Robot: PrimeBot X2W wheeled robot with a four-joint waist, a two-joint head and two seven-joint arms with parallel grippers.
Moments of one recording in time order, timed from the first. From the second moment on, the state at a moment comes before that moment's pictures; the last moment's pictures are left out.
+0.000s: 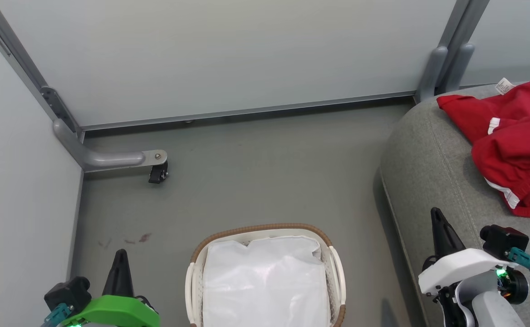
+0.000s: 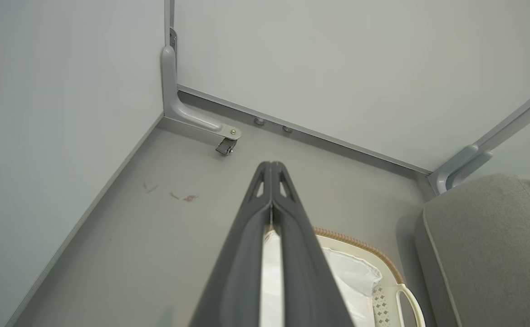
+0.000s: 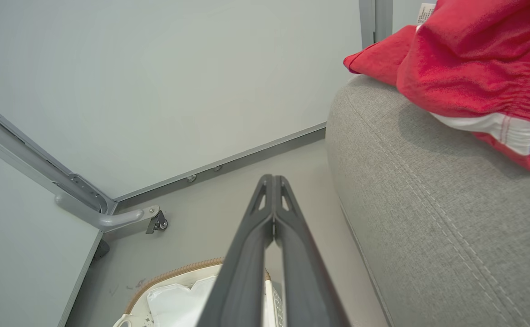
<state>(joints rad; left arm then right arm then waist) -0.05 0.04 -0.02 0.43 -0.46 -0.09 -0.20 -0.17 -0.03 -0.05 0.44 0.40 0.13 -0.20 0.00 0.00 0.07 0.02</state>
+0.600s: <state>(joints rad) -0.05 0.04 0.01 0.38 -0.74 -0.10 -0.13 -0.16 -0.04 -0.06 0.39 0.69 0.13 -0.13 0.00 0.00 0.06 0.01</state>
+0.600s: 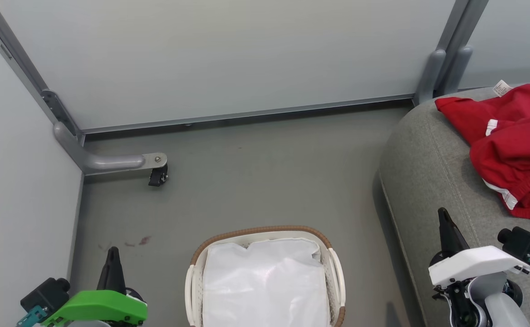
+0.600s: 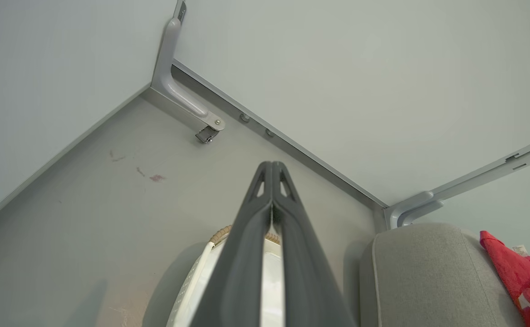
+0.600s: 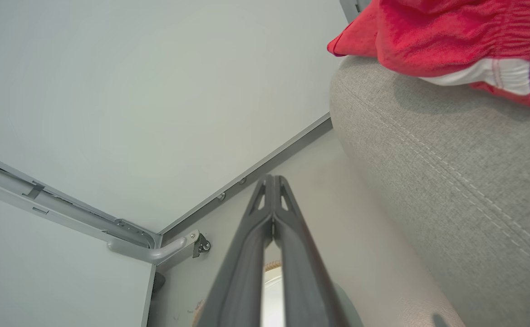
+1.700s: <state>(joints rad) -0.07 0.04 0.06 0.32 -1.12 -0.11 -0.02 -0.14 -0.04 -0.08 0.33 1.09 0.13 -0.02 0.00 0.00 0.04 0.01</state>
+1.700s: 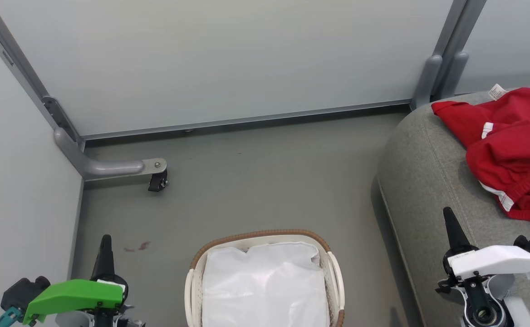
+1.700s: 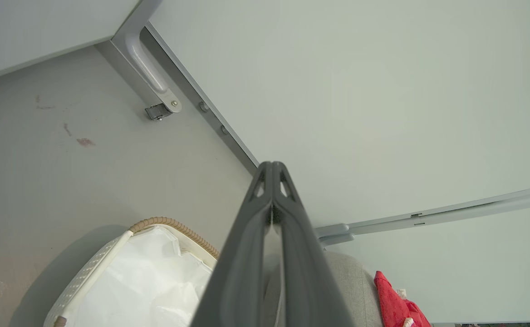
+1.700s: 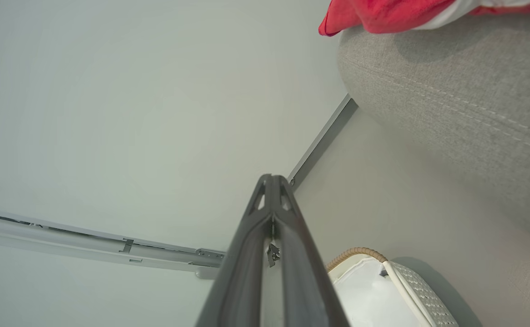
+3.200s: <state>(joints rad) -0.09 0.05 0.10 0.26 -1.50 -0.12 0.08 -0.12 -0.05 -0.11 0.26 1.49 0.13 0.08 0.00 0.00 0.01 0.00</state>
